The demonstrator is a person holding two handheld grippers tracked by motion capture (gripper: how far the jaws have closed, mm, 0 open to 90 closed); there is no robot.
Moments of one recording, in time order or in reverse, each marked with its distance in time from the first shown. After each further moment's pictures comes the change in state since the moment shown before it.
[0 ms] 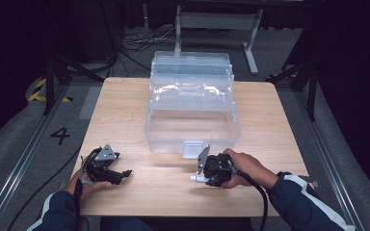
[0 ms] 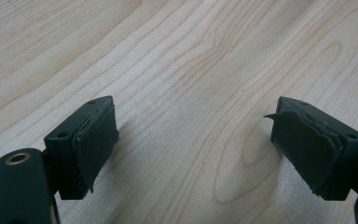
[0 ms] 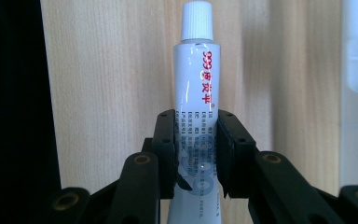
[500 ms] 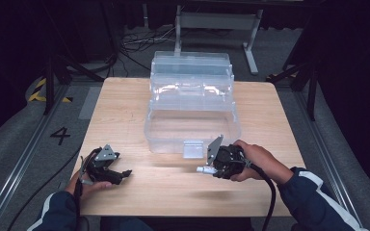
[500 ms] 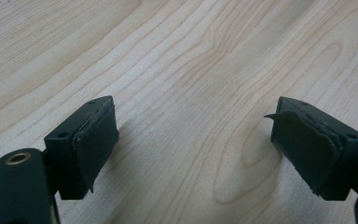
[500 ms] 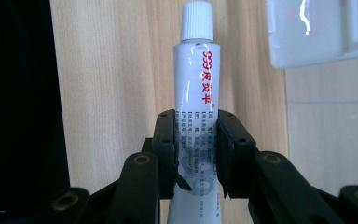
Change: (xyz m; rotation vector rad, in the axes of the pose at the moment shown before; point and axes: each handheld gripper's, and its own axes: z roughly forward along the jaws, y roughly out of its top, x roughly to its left) left arm 0.000 0.000 0.000 0.000 0.000 0.000; right arm -0.005 -0.011 -0.042 -0.034 -0.040 0.015
